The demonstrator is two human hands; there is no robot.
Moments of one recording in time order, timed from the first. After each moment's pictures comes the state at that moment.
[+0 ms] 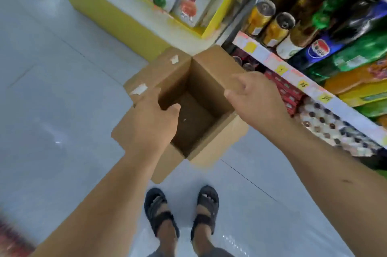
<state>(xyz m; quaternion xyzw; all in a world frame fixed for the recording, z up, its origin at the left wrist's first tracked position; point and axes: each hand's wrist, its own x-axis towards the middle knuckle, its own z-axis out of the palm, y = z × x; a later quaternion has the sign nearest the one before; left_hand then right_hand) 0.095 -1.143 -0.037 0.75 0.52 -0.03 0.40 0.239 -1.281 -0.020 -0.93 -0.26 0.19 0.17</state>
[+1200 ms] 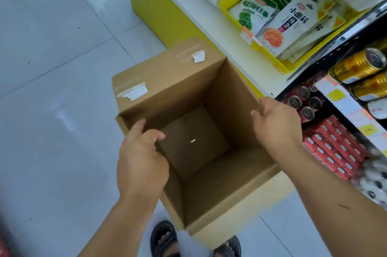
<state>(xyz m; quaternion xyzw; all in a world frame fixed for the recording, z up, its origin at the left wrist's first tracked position) -0.021 -1.029 -0.108 0.72 0.61 0.04 0.34 0.213 -1.130 -0.115 -0.95 -0.29 0.10 0.09</state>
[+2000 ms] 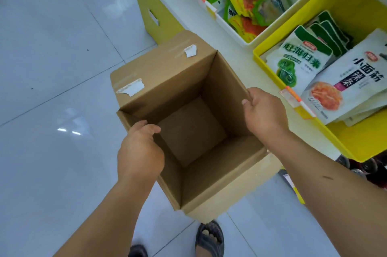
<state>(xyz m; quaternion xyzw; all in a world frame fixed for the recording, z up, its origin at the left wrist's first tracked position) 0.099 -0.854 -0.184 0.69 0.65 0.03 0.32 0.334 -0.928 -0.203 -0.92 -0.36 0.11 0.12</state>
